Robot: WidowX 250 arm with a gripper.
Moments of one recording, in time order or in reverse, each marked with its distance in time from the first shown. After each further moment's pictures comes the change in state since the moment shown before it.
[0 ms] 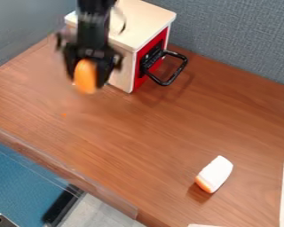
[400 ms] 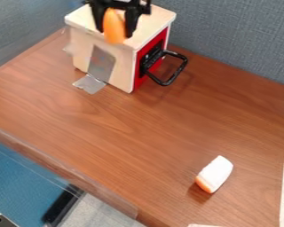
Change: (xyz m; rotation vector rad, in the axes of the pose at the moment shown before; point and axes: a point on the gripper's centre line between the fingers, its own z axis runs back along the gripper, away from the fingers) arm 0.062 -0.013 0.048 -0.087 -0.092 0.056
